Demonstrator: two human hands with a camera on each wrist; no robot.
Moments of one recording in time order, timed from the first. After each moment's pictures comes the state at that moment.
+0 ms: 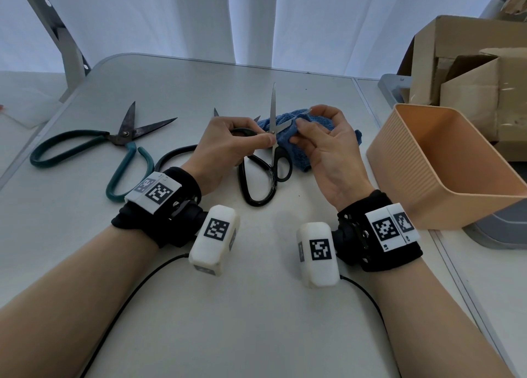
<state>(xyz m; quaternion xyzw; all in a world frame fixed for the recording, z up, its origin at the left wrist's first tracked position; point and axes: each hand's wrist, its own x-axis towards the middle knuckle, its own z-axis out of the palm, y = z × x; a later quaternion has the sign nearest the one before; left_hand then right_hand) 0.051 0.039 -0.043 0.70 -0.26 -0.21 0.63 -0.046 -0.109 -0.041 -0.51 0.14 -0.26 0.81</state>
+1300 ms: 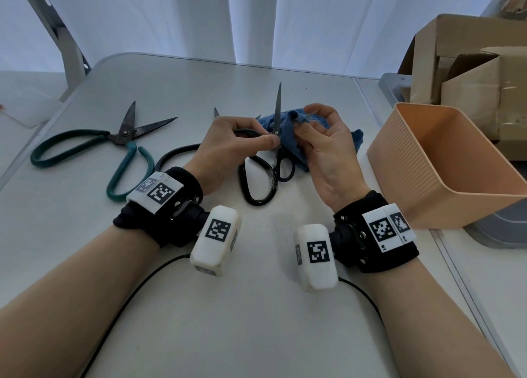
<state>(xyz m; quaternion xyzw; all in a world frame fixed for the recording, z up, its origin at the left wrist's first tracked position) 0.046 0.039 -0.040 0.70 -0.28 -0.21 0.63 -0.046 -0.102 -0.041 -0.54 0.14 -0.24 0.79</state>
